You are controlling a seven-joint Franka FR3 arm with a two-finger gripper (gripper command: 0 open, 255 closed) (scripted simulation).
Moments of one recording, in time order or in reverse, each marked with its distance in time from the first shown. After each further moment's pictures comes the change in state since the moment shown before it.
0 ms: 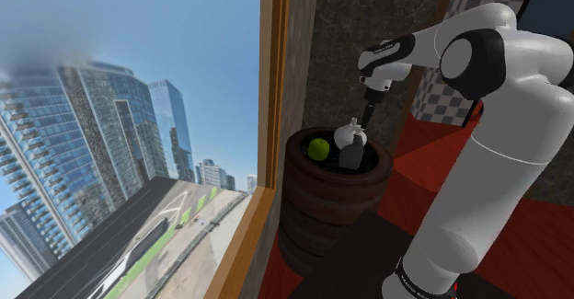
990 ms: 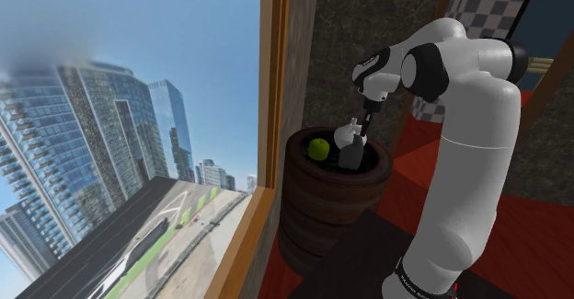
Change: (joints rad) arm -0.074 0.242 -0.014 0.081 0.186 0.070 -0.202
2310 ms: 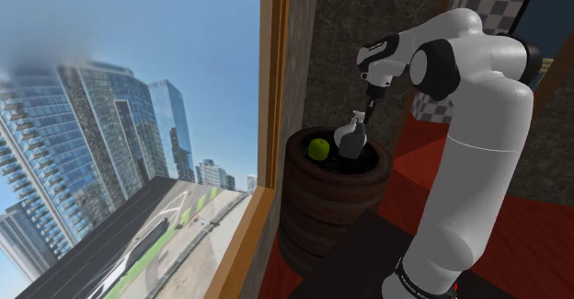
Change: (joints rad) arm 0.013 -0.056 -0.015 0.104 -0.055 -0.140 0.046
